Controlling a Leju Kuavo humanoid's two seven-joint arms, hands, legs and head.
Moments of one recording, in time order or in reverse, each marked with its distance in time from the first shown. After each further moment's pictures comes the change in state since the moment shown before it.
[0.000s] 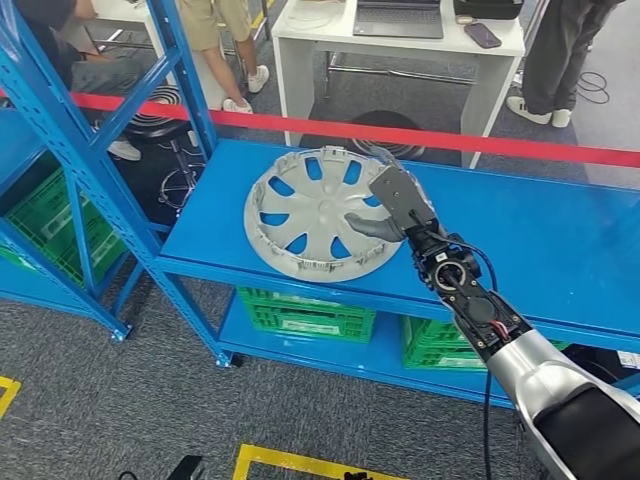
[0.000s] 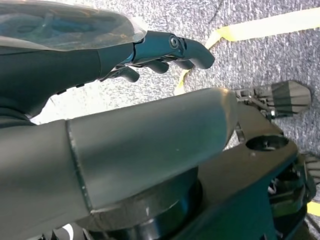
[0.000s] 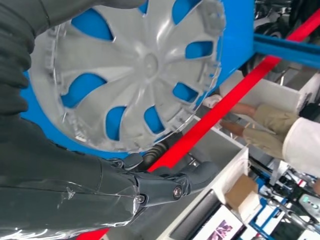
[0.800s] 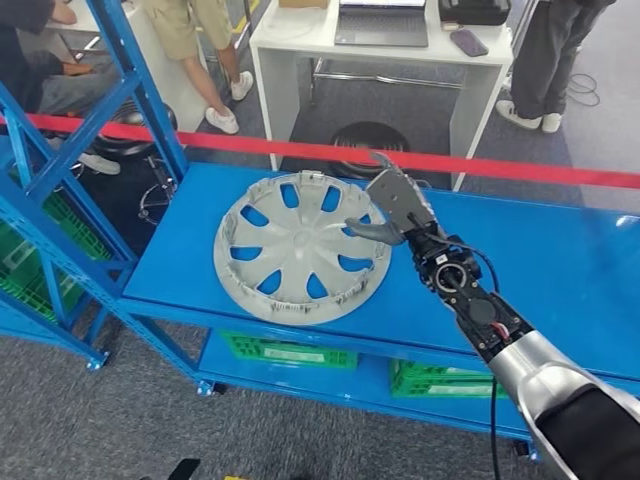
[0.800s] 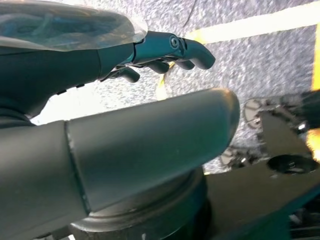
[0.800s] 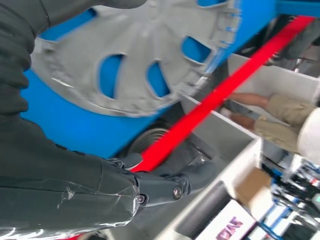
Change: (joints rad) left arm -0.001 -0.001 -0.007 0.000 0.017 0.021 0.003; right arm 0.006 -0.009 0.007 -0.017 0.012 0.018 0.020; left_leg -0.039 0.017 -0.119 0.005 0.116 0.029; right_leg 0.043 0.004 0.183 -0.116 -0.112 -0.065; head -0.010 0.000
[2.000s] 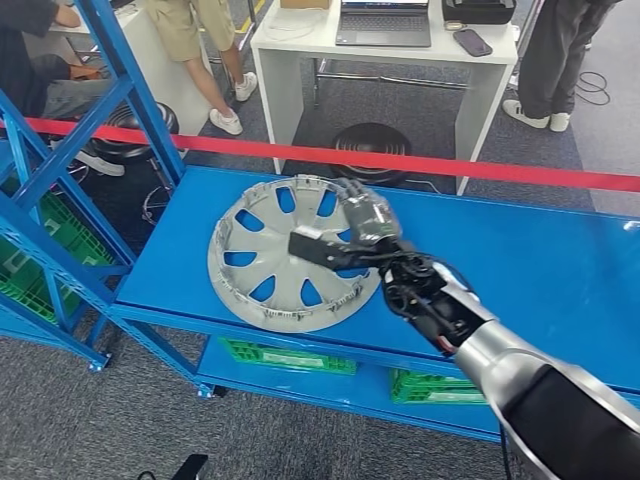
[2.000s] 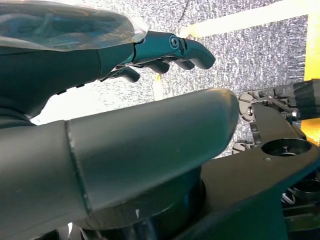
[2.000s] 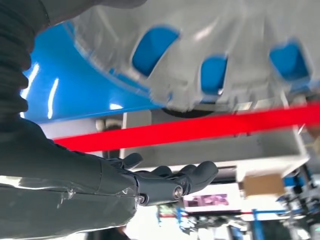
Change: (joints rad) left arm -0.013 -0.014 -0.001 0.000 -0.021 -0.002 0.019; right arm -0.087 0.126 0.234 0.191 0.631 0.019 0.279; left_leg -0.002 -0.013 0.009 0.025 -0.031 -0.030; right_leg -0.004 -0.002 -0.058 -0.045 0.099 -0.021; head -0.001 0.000
